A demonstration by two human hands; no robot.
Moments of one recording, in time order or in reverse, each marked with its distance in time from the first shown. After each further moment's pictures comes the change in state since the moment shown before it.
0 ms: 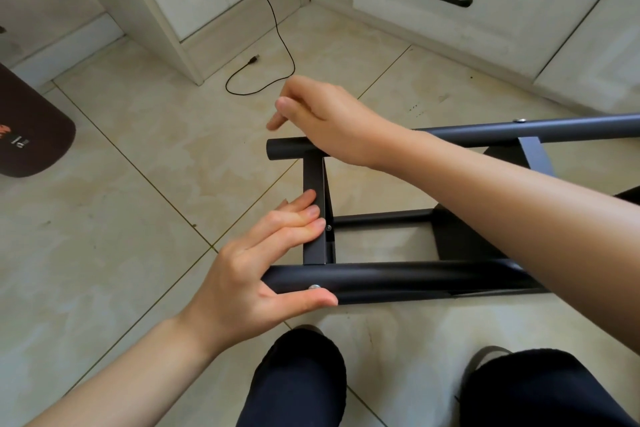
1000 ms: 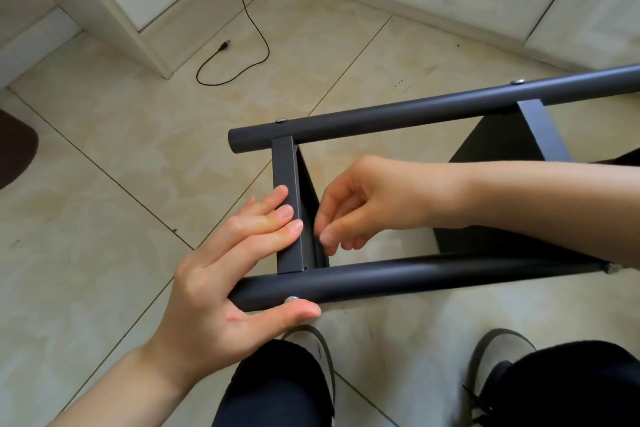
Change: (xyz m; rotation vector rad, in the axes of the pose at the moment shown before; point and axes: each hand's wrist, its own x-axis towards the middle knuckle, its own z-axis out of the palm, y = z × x) left_hand 0.000 0.001 0.004 0.055 0.035 0.009; right_hand -0.088 0.033 -0.003 0.467 -0.526 0.440
